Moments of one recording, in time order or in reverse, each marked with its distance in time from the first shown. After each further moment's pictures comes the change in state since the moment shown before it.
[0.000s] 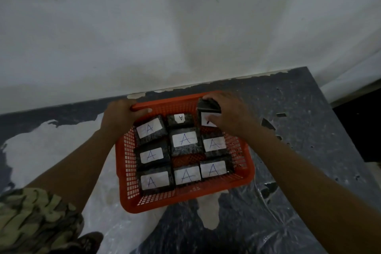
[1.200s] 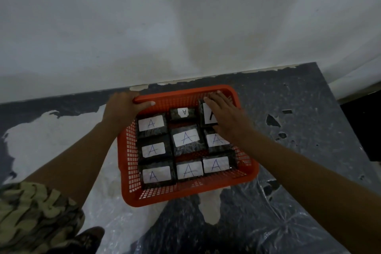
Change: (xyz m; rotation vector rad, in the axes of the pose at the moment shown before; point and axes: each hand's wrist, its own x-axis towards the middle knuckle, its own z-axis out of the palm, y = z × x) left_hand 0.001 -0.007 0.005 0.008 0.003 0.019; right_hand -0.010 0.009 0.043 -0.358 -0.083 -0.059
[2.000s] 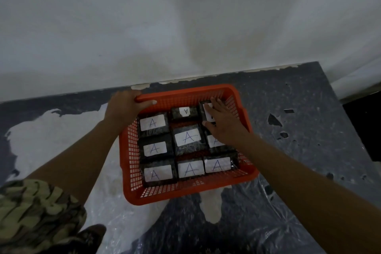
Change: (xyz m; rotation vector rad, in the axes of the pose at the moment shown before) left_hand 0.001 -0.001 0.001 0.004 0.008 0.011; right_hand 0.005 -0.005 0.022 0.399 -0.176 0.125
